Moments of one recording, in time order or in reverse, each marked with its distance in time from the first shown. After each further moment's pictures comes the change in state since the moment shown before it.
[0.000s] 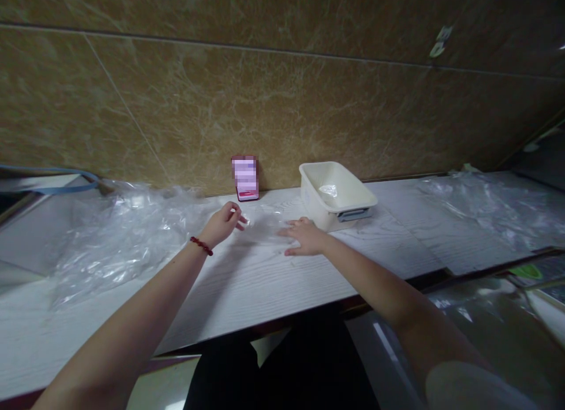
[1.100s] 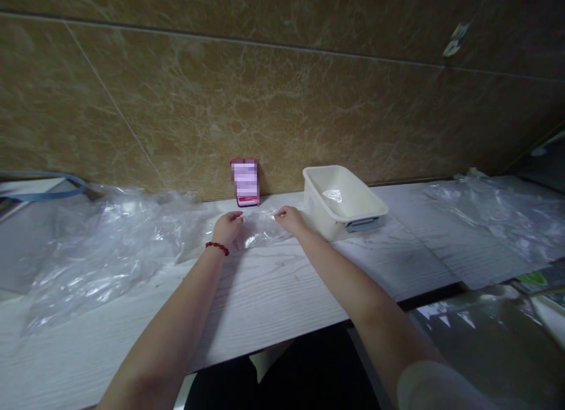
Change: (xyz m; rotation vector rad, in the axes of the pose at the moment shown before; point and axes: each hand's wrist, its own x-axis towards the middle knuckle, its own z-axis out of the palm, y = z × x) left_hand 0.049 -0.054 0.028 -0.022 0.300 -0.171; right_hand 0.105 0.034 0.029 0.386 0.431 0.734
